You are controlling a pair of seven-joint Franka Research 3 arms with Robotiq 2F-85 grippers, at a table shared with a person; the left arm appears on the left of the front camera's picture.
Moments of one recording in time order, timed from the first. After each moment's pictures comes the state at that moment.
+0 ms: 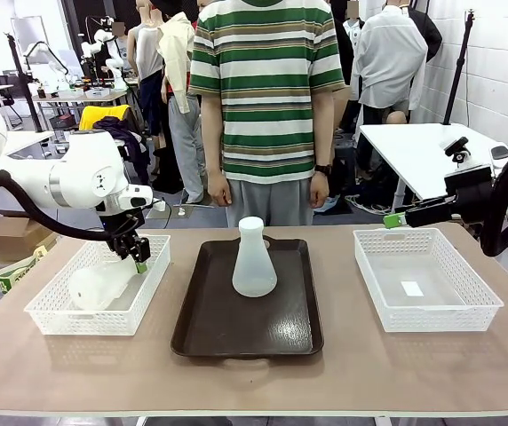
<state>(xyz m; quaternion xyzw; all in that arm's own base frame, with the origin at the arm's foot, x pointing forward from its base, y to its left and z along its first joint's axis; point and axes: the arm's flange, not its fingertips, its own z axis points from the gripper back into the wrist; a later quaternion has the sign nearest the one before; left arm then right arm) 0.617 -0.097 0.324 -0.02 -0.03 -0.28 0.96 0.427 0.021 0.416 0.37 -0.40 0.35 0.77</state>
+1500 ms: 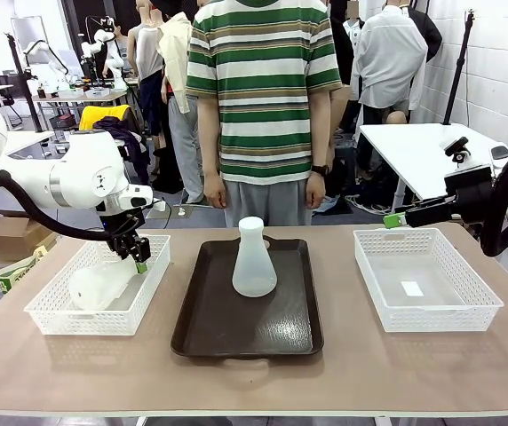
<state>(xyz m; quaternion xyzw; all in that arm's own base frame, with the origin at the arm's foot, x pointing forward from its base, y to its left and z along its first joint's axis) 0.617 -0.097 0.324 -0.02 -0.03 -0.28 0.96 0.427 0.021 0.416 0.37 -0.40 0.35 0.77</state>
